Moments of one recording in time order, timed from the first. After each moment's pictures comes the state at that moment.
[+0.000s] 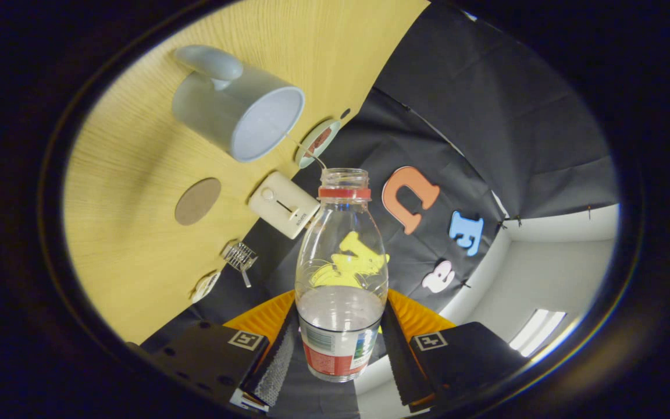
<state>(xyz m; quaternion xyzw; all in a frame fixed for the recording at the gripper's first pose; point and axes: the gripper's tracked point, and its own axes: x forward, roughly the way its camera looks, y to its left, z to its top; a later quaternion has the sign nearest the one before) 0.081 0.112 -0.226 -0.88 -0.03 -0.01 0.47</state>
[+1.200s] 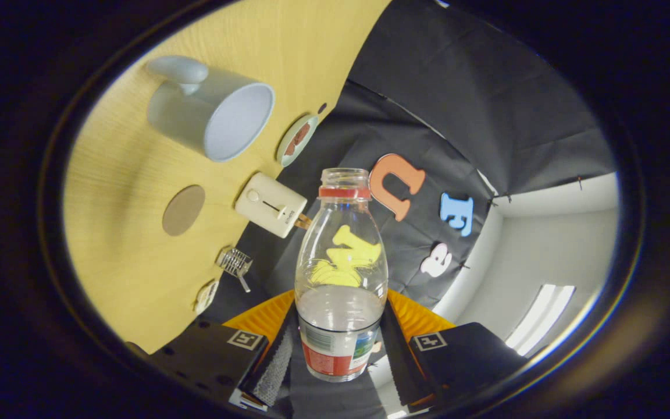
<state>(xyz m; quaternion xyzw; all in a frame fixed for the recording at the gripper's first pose) 0.087 0.094 -0.219 -0.83 -0.04 -0.03 0.56</state>
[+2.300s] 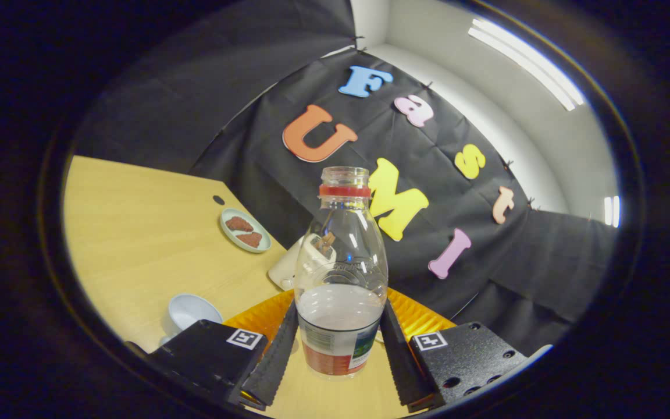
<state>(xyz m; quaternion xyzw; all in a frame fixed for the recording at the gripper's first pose) 0.096 0.097 -0.189 -0.29 0.08 -0.01 0.95</state>
